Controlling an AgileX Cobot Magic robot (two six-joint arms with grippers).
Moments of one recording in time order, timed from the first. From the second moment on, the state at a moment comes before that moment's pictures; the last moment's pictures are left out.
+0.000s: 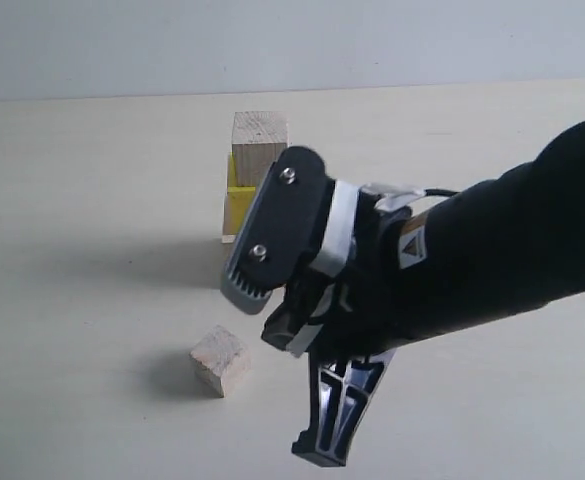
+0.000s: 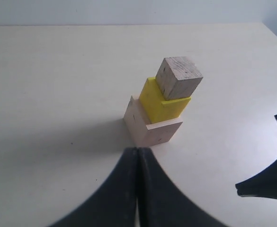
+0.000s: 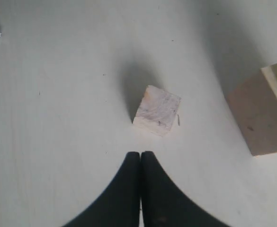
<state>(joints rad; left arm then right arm) -0.44 0.62 -0.73 -0.16 0.73 -0.11 0.92 1.40 -0.76 0.43 0.42 -0.74</state>
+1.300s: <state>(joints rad) -0.44 0.62 -0.61 -0.16 0.66 -0.11 0.95 1.67 -0.76 0.58 0.15 -0.65</state>
